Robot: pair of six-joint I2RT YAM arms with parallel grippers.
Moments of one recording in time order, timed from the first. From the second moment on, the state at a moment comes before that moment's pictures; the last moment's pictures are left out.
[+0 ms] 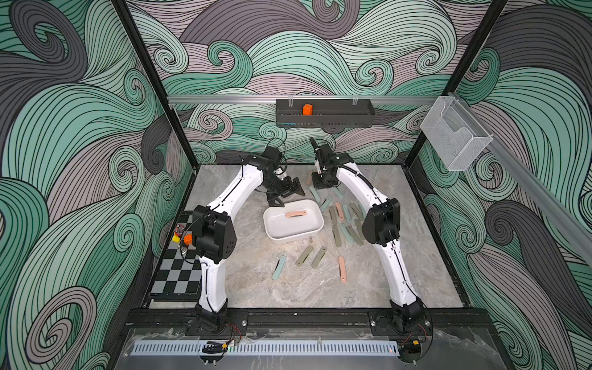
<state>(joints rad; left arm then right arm) -0.39 2.03 1.97 -1.20 0.53 -0.57 0.41 2.48 2.45 -1.18 0.03 0.25</state>
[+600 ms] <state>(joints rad) -0.39 1.99 1.89 -1.20 0.50 -0.54 0.38 2.54 2.44 -1.20 -0.06 0.28</state>
